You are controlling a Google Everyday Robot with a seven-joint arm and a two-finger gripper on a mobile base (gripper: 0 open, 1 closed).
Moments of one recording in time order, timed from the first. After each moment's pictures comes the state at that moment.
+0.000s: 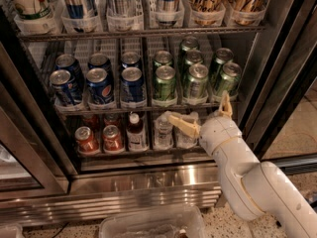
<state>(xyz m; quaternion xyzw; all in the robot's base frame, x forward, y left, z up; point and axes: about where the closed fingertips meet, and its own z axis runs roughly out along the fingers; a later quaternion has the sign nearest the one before) 0.564 -0.123 0.830 -0.15 0.65 0.10 0.74</state>
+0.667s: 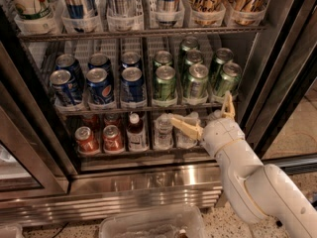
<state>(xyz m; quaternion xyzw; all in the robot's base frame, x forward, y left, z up) 0.557 -0.130 0.832 -0.16 0.65 0.08 0.74</state>
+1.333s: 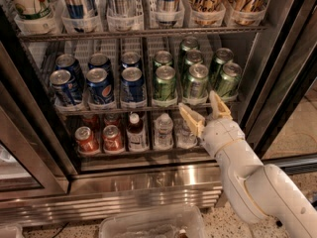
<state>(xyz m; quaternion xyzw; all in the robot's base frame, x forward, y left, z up) 0.557 -0.130 0.832 -0.16 0.65 0.08 0.74</state>
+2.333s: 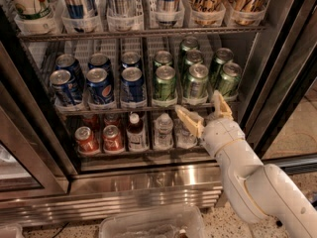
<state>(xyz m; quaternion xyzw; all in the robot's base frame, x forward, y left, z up) 0.557 -0.130 0.832 -0.16 0.65 0.08 0.74</state>
